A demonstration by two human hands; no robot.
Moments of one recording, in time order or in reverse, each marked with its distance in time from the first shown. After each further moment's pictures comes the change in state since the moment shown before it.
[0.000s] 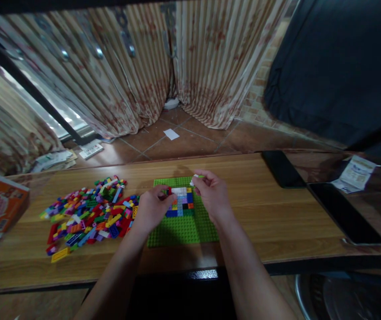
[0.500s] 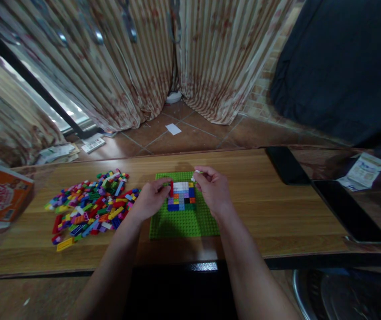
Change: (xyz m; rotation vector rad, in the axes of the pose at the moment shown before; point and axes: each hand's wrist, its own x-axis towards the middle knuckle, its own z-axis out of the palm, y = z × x) left_hand 0.014 -0.018 -0.007 -0.077 -0.158 0.138; right_hand -0.001 0.001 0.001 -0.063 -0.009 -0.029
